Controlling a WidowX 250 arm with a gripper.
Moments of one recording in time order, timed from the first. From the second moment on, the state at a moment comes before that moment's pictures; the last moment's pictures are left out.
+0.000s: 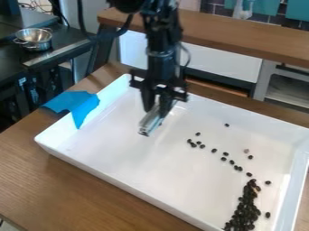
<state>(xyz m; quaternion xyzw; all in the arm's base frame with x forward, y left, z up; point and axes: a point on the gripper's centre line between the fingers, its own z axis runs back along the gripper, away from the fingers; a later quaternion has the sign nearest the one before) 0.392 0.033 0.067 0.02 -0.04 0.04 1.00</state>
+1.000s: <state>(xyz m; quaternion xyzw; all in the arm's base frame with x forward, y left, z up) 0.405 0.070 0.031 0.07 -0.03 0.01 1.00</state>
